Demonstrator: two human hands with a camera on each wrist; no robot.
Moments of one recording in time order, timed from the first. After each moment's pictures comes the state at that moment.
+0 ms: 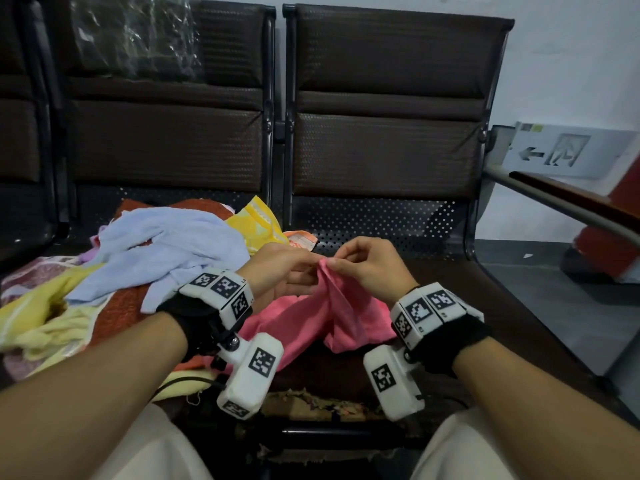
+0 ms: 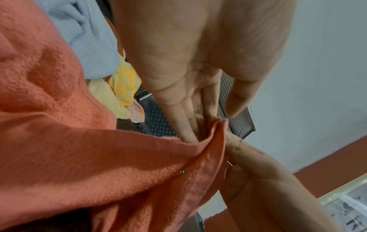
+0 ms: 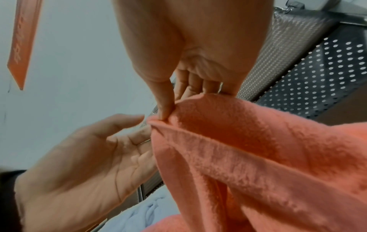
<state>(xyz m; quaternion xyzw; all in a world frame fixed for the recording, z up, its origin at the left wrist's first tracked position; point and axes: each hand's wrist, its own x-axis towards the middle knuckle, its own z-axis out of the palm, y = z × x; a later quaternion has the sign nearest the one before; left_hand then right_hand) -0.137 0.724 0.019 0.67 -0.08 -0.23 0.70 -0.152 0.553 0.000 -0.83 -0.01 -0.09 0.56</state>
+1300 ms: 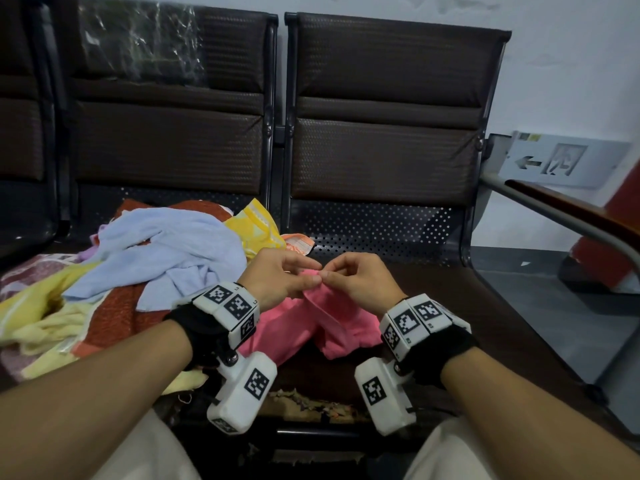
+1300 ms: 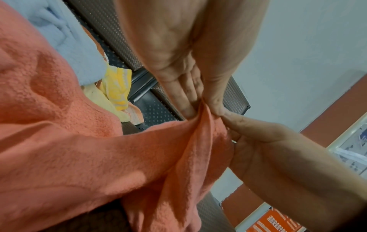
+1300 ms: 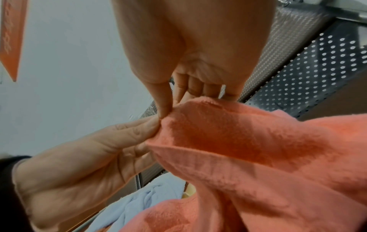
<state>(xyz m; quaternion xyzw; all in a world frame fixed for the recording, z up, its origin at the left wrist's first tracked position) -0.137 0.722 -0.002 0.79 -0.15 -0.07 0.58 -0.160 0.553 -0.006 -0.84 -0.03 -0.05 0.53</state>
